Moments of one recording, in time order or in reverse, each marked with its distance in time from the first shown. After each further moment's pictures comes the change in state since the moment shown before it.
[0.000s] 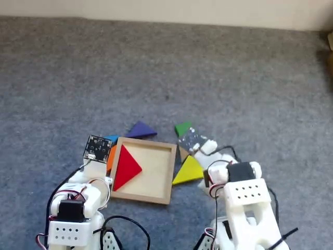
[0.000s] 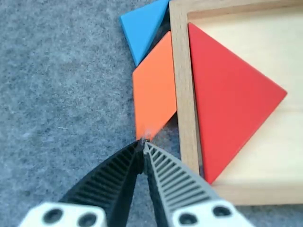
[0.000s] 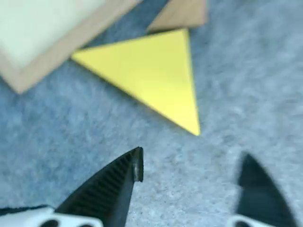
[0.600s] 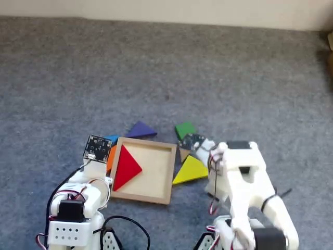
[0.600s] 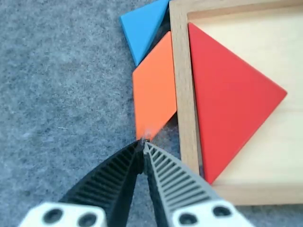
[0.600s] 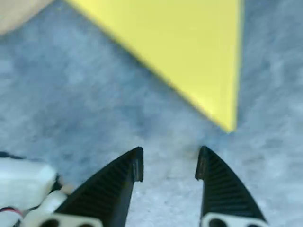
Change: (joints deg) left arm 0.0 0.0 0.0 0.0 0.0; right arm 4.6 24.3 -2.5 -1.2 14.3
